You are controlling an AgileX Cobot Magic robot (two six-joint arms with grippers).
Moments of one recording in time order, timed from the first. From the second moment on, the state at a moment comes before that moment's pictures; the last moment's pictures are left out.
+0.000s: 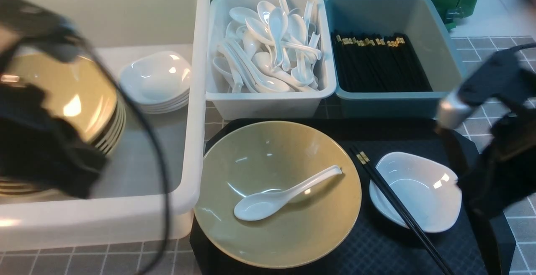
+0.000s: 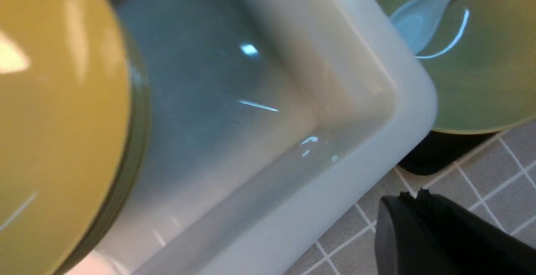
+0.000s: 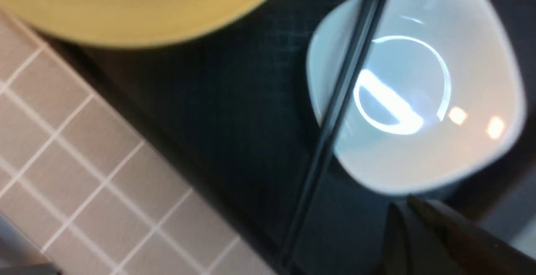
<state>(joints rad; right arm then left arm) 0.38 1.29 -1.00 0.09 1.03 -0.33 -0.39 1.10 -1.13 -0.13 1.24 0.27</state>
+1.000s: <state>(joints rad) 0.41 1.76 -1.15 0.04 0.89 -0.18 -0.64 1.39 -1.19 0.04 1.01 0.28</state>
